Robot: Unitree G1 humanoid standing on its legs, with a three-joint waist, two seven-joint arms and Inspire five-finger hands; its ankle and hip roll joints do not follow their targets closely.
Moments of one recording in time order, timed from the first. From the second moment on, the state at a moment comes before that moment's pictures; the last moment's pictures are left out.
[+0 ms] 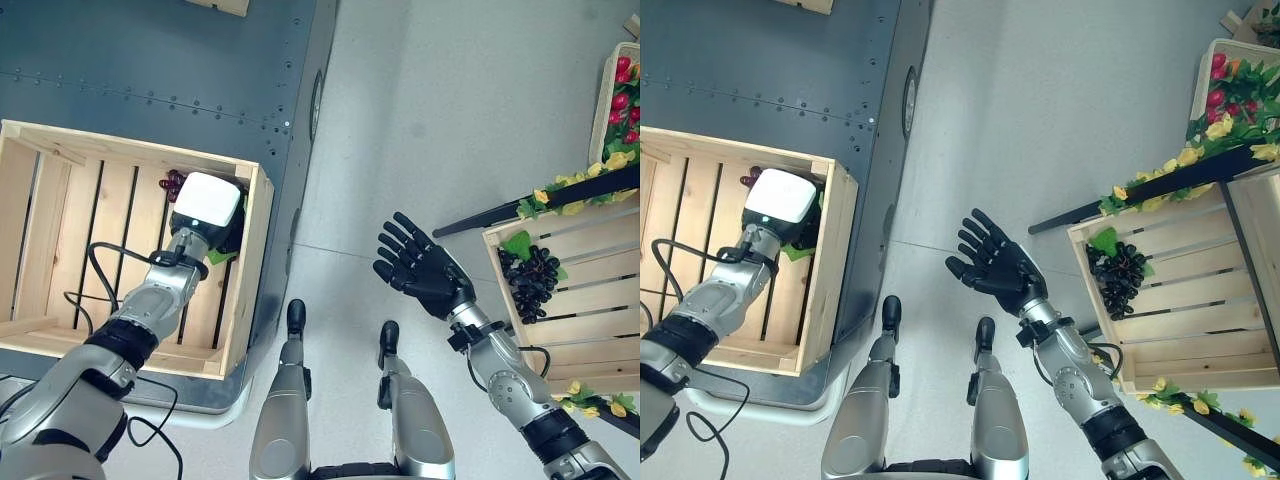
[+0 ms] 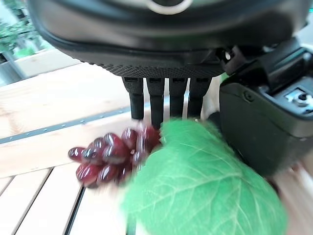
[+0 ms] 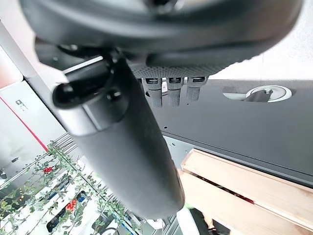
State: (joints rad) left arm -0.72 0.86 -0.65 0.61 0.80 0.15 0.32; right arm -0.19 -0.50 0.38 0.16 1.03 -0.17 0.22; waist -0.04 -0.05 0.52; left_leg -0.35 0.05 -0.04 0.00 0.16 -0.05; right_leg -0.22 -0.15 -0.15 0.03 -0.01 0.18
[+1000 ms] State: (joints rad) left arm -0.43 0.85 -0.42 0.52 0.68 0.08 0.49; right arm -0.10 -0.48 0.36 0.15 1.03 -0.17 0.22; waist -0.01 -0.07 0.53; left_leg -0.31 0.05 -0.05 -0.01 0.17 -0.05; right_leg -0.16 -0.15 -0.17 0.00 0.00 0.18
